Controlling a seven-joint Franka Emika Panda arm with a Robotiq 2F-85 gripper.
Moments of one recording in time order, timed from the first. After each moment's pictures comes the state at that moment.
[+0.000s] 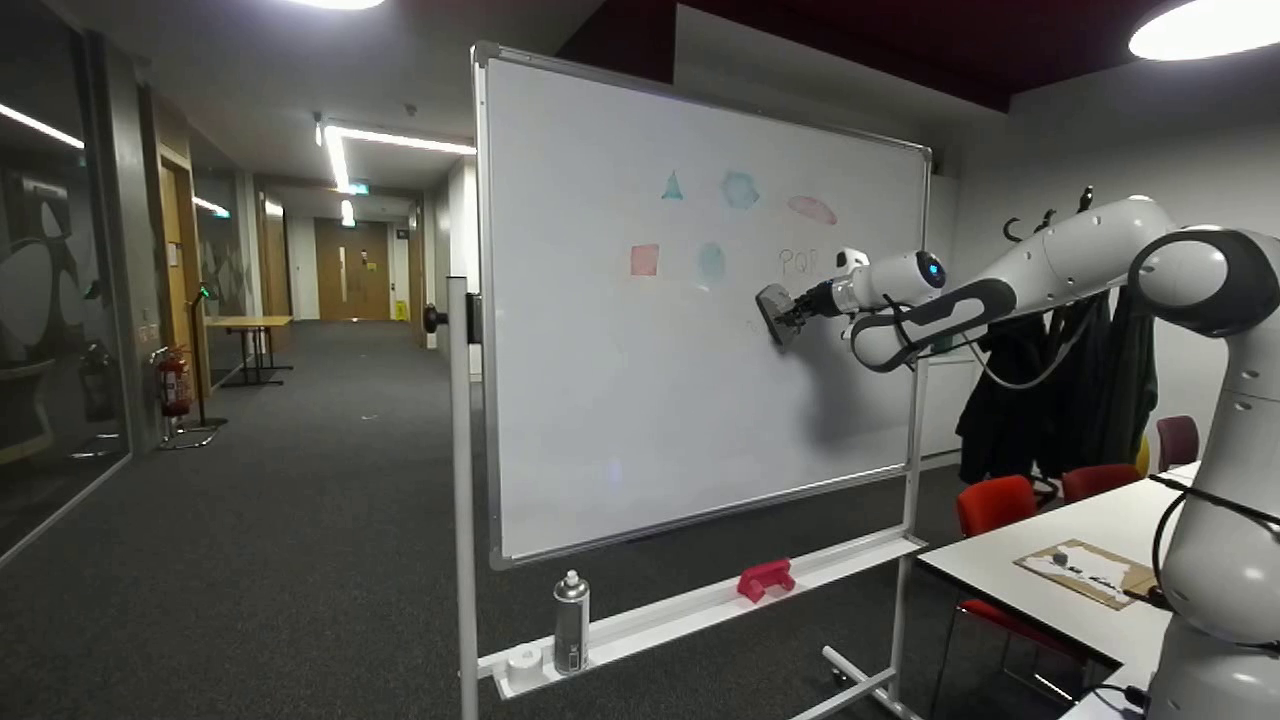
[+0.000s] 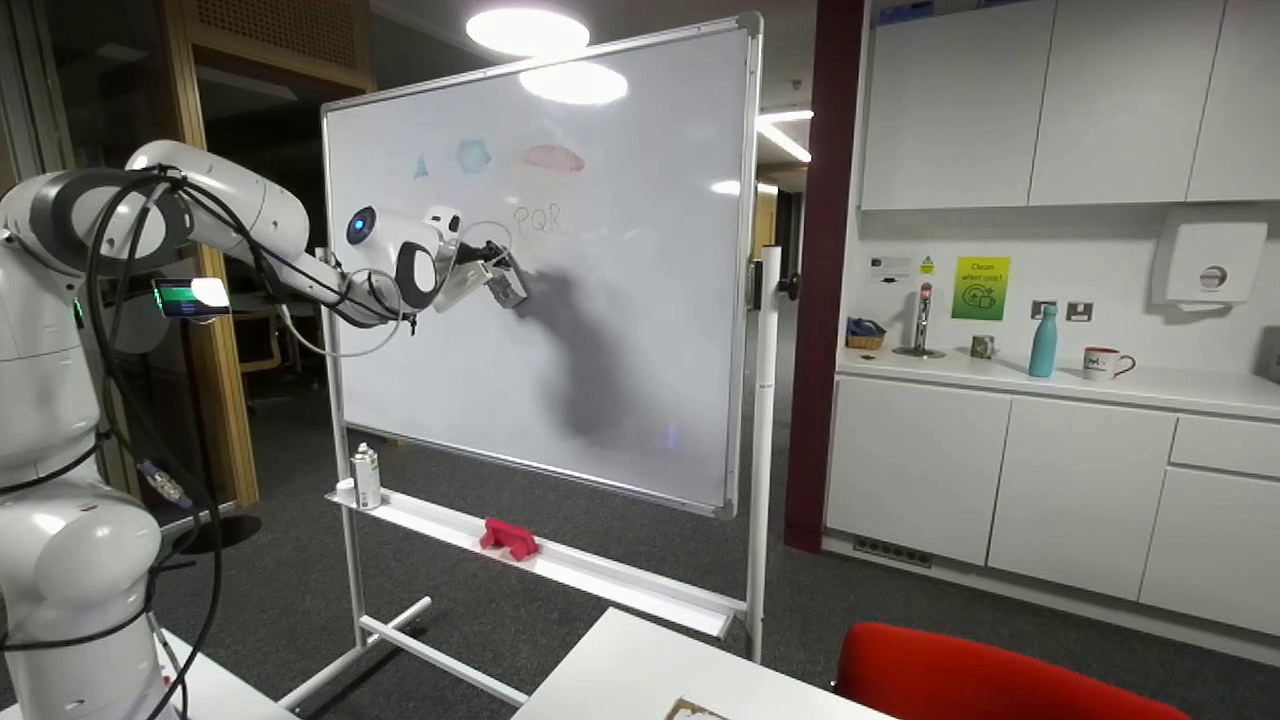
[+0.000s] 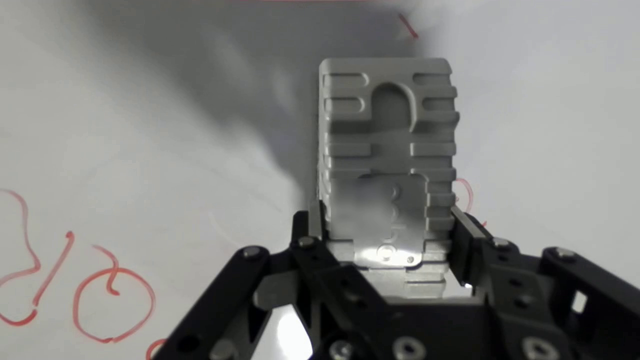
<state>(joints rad) 0.02 -0.04 -0.06 -2.05 -0.33 3.33 -0.30</state>
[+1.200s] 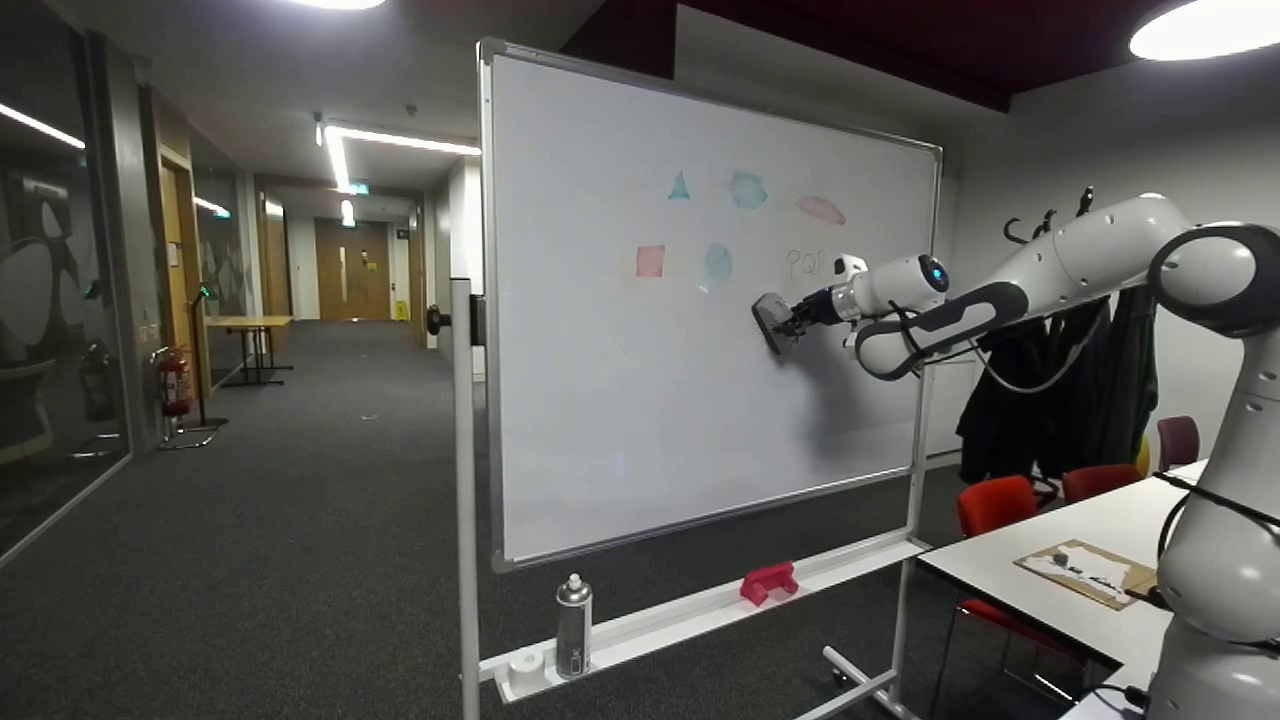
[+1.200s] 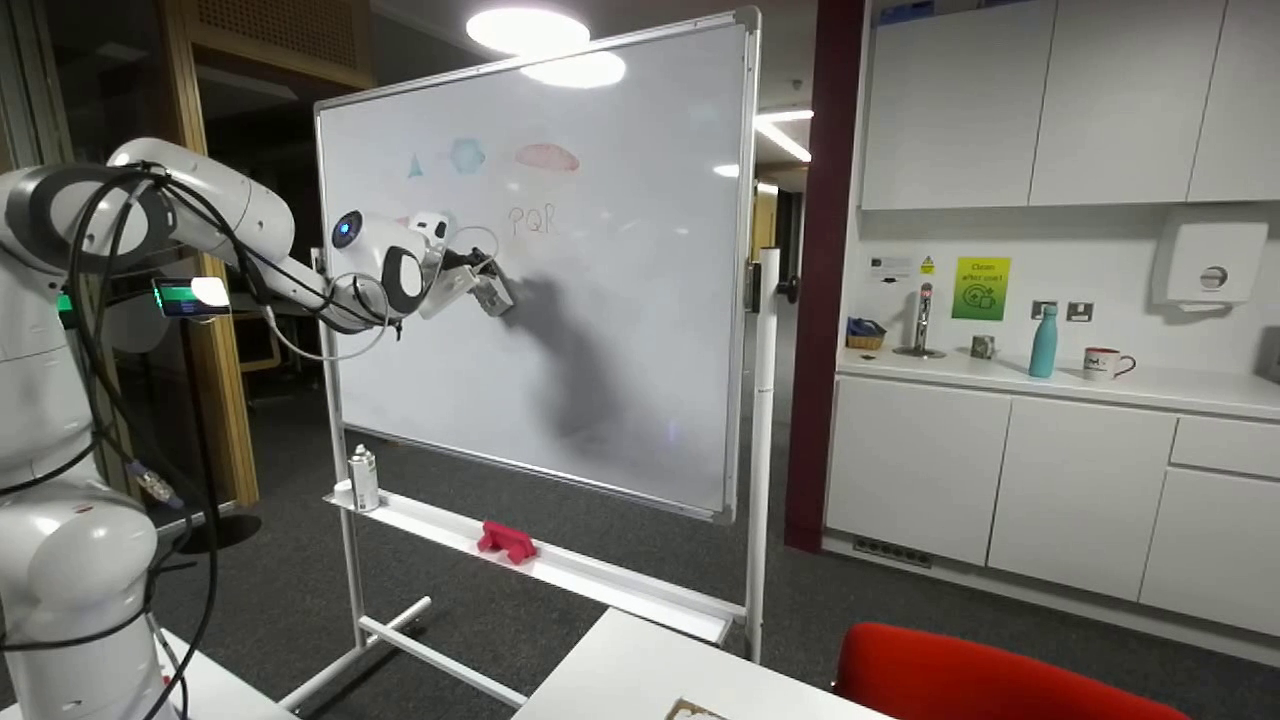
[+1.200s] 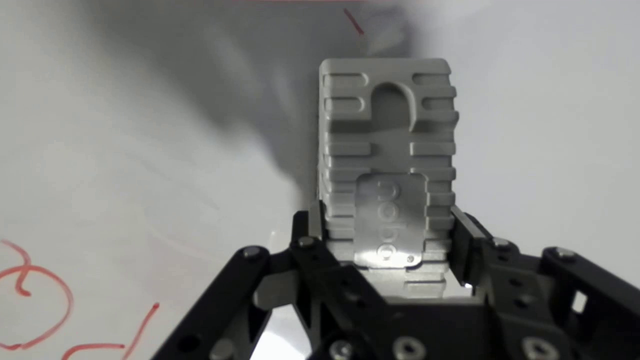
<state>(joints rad) -0.01 -0.09 0.01 -2.13 -0.35 3.32 -0.32</state>
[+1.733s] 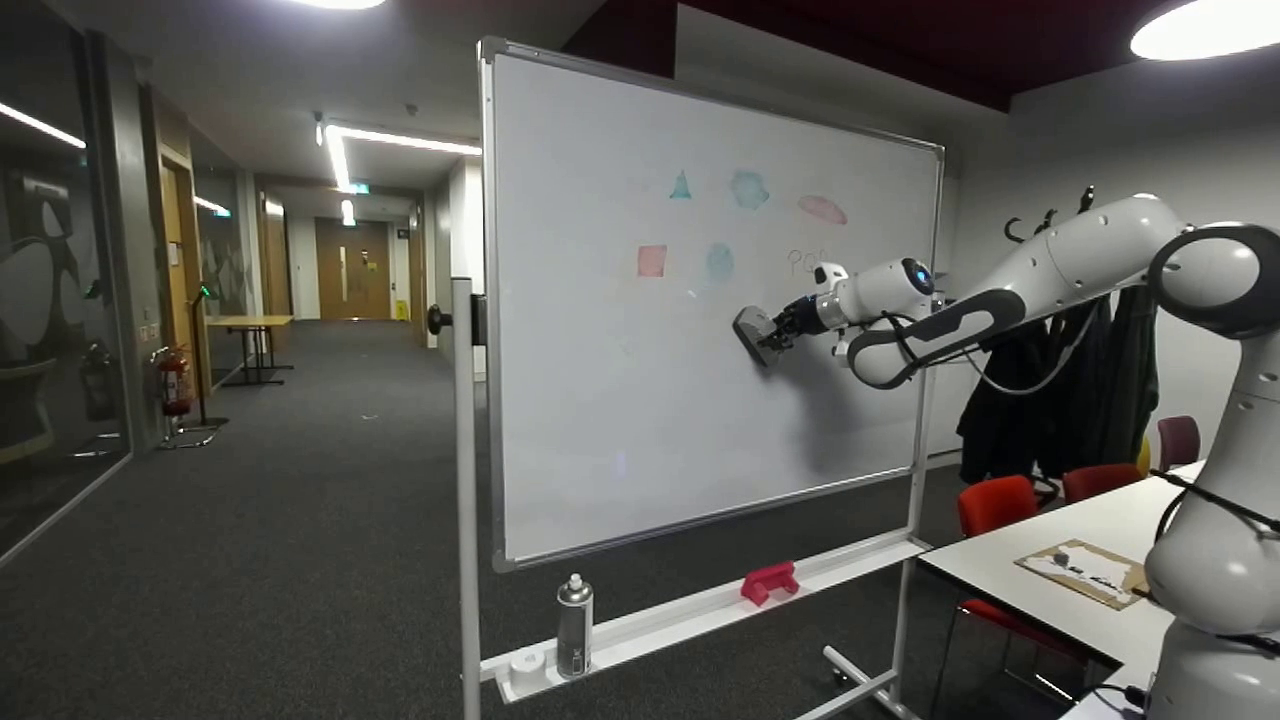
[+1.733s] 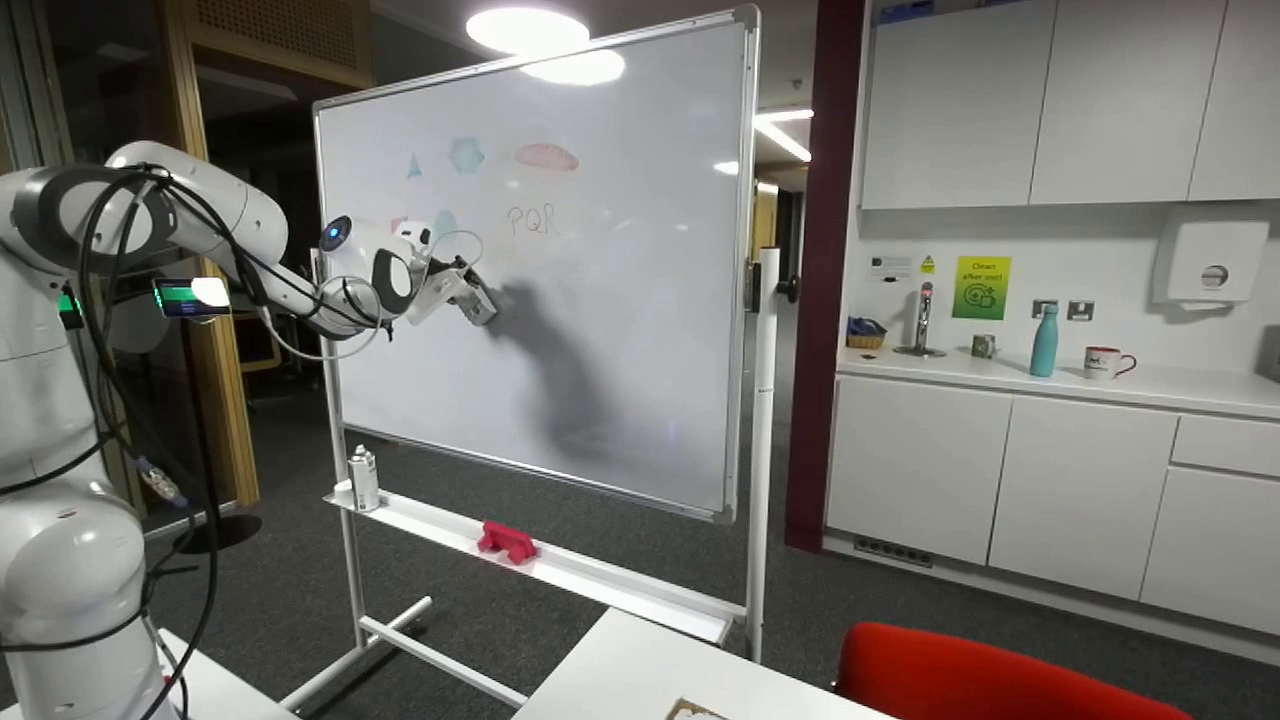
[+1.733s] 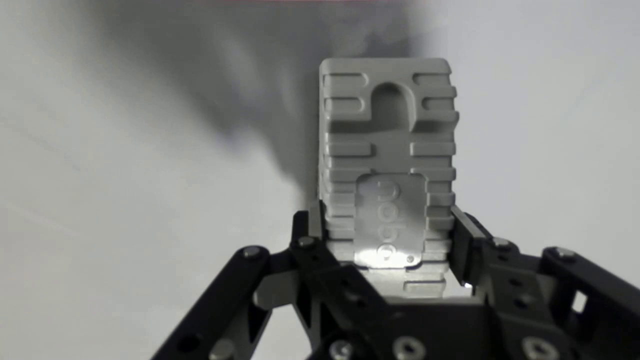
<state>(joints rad) -0.13 -0.08 0.19 -2.14 -0.43 3.28 -0.33</state>
